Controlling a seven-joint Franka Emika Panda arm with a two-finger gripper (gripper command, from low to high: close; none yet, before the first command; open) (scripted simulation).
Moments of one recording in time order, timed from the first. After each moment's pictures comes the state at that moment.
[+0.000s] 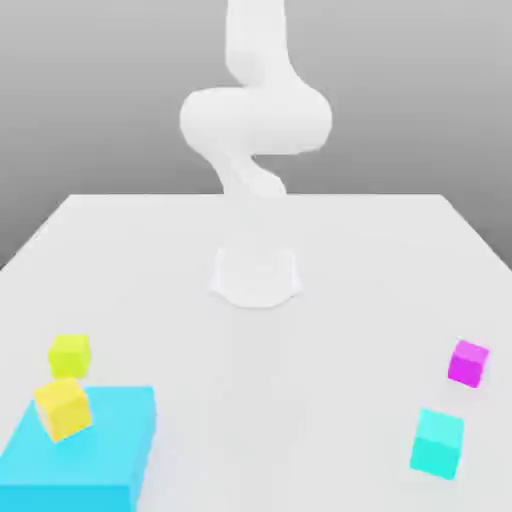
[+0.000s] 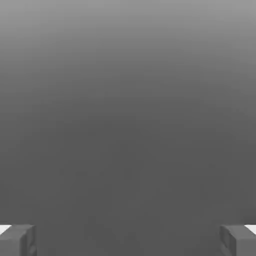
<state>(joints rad) 0.04 -0.72 -0.10 -2.34 0.04 2.34 0.70</state>
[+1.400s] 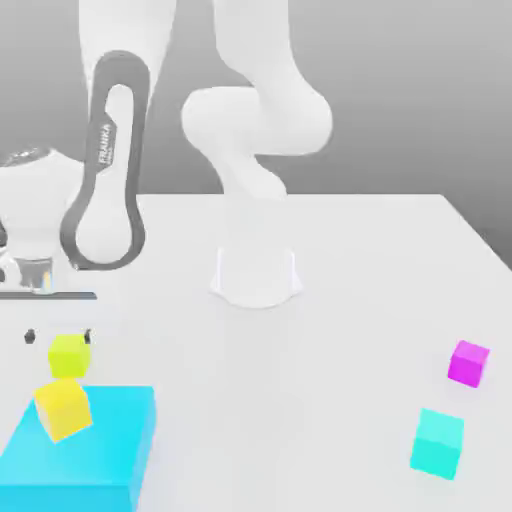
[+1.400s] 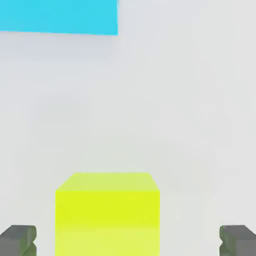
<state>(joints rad) -0.28 0.31 -0.45 -2.71 0.70 2.95 -0.65</state>
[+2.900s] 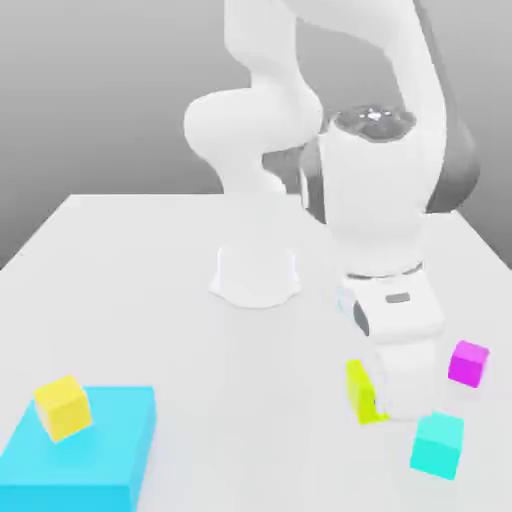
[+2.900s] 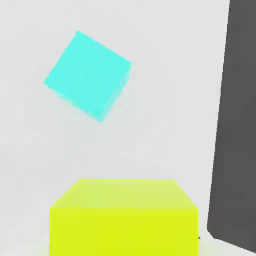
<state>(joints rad) 0.68 0.09 -0.26 -2.51 0.15 2.63 -0.93</state>
